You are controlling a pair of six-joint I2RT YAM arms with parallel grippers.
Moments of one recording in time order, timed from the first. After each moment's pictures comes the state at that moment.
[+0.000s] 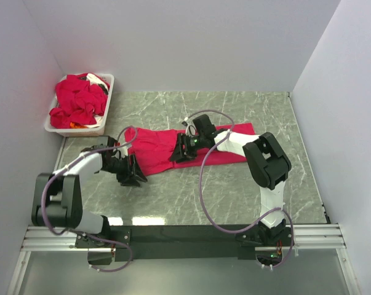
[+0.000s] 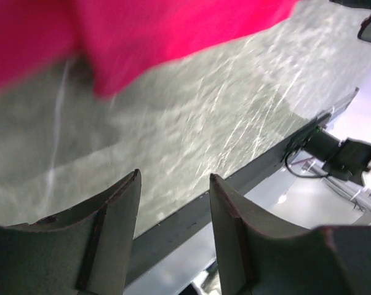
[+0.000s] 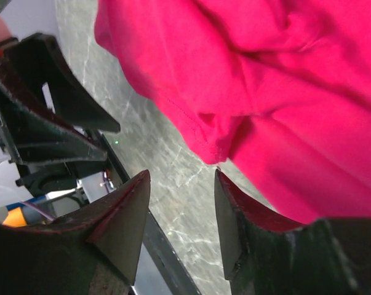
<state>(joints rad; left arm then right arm) -0.05 1.46 0.75 -0.63 0.69 -0.31 0.55 1.99 1.26 -0.15 -0.74 0.60</state>
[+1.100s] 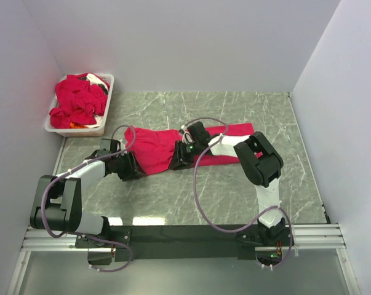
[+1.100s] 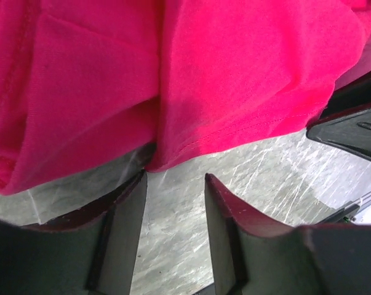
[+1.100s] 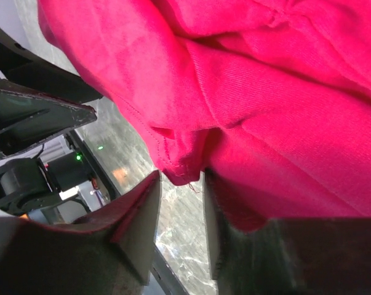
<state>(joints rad) -0.10 1.40 0.60 -0.25 0.42 -0.53 0.61 2.07 1.23 -0.09 -0.68 0.67</state>
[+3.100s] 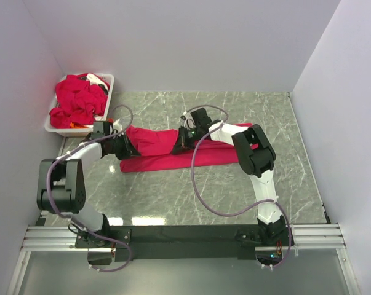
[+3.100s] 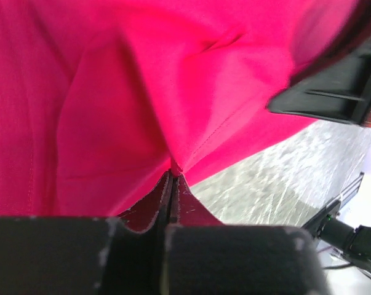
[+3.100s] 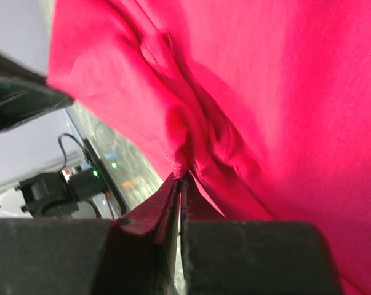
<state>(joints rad) 0.00 1.56 0.85 -0.23 0.59 -0.38 0.50 2.24 1.53 -0.21 -0.78 0.60</state>
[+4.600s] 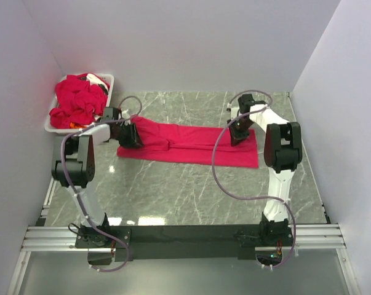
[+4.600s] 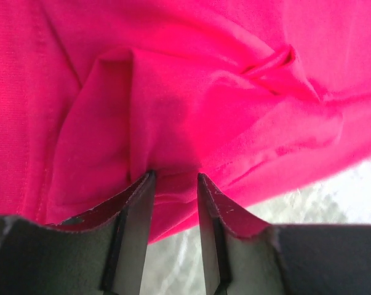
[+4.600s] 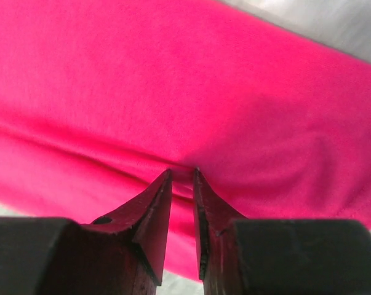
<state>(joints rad) -0.04 1.86 1.12 -0.32 0.46 -0.27 0.10 2.18 1.69 -0.86 -0.21 -0.16</state>
